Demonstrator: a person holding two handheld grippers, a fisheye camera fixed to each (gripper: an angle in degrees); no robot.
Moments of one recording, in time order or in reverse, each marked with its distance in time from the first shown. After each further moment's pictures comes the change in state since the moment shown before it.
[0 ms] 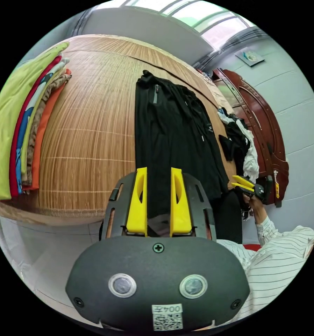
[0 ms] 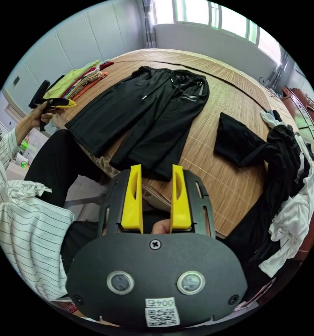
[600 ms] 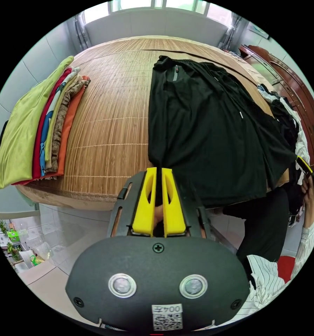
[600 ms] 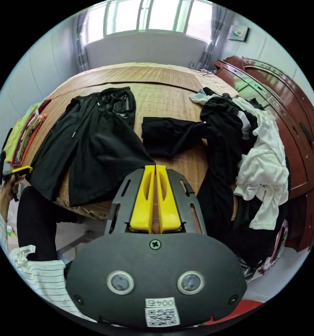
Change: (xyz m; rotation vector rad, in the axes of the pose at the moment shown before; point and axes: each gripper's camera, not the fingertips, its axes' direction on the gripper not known) left arm 0.231 0.030 -0.081 -0.073 -0.424 0.009; right arm 0.068 0.049 -0.005 0.086 0.278 0.426
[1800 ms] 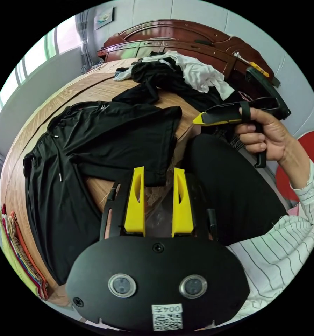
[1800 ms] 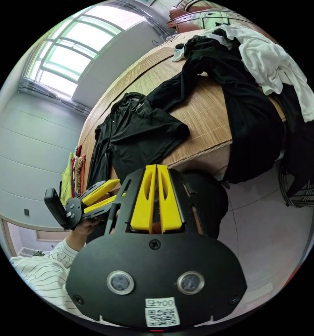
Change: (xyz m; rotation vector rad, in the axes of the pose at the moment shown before) left arm 0.530 0.003 -0.358 0.162 0.240 0.833; right arm 0.124 0.202 0.079 -0.056 -0.532 0.474
